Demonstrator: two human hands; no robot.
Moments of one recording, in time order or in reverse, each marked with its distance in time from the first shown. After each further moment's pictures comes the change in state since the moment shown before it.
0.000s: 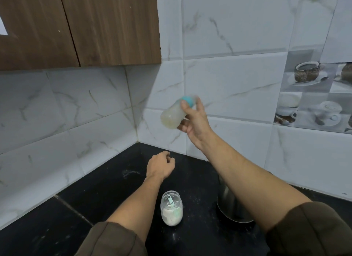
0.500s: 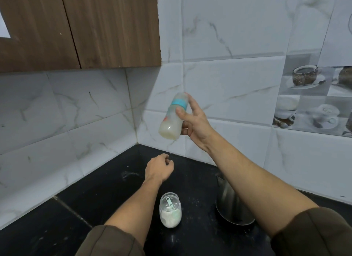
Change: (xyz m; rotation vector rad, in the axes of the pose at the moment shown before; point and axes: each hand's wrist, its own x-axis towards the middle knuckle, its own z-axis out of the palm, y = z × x) left_hand -0.005 0.000 -0.001 -0.001 0.003 -0.006; right_hand -0.007 -0.011 -0.007 -0.169 -0.201 -0.015
